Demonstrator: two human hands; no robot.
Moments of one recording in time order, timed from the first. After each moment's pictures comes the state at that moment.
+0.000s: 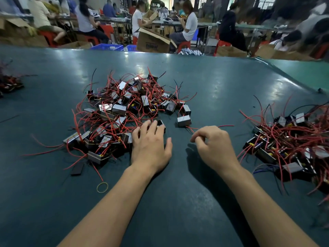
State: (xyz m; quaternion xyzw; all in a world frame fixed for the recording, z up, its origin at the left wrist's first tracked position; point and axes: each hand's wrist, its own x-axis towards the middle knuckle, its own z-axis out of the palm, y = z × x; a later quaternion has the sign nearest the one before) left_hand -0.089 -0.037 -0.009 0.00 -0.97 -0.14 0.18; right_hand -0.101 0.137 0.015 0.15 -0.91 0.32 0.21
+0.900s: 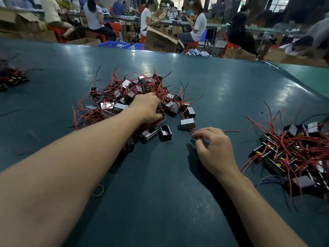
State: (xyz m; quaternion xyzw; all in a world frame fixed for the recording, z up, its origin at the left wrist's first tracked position) left_hand -0.214 -0.086 0.046 -0.07 -1.00 -0.01 0.07; right_hand -0.118 0.136 0.003 0.16 -0.91 0.33 0.22
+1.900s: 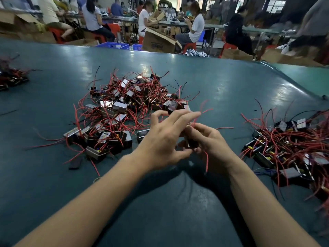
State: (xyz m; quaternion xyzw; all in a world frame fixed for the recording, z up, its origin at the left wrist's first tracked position) left_hand -0.074 -0.022 0.036 -0.29 -0.88 -0.22 0.29; right_hand -0.100 0.134 0.028 0.12 -0.57 0.80 -0.16
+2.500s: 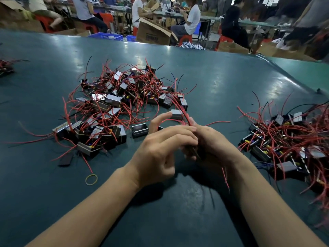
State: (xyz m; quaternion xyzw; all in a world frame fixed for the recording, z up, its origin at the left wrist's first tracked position) left_hand -0.058 -0.018 0.012 -0.39 -0.76 -0.32 0.40; right_hand -0.097 0.139 0.032 0.06 -0.63 0.74 -0.24
